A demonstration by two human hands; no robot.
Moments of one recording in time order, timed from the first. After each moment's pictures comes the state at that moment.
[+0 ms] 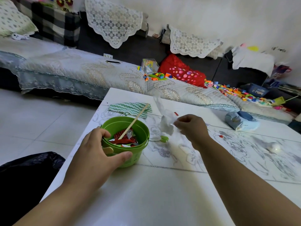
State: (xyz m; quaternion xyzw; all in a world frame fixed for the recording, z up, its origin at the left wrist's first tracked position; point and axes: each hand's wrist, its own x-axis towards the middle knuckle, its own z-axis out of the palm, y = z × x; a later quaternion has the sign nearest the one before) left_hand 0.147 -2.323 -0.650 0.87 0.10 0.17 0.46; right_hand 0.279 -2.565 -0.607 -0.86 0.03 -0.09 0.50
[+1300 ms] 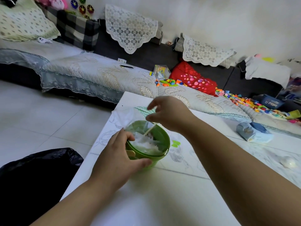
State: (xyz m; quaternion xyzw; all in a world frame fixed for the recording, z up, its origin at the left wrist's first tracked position) left_hand 0.141 -2.323 -0.650 0.86 0.04 0.15 0.49; right_hand 0.229 -2.445 -0.528 -0.95 -0.22 -0.04 0.20
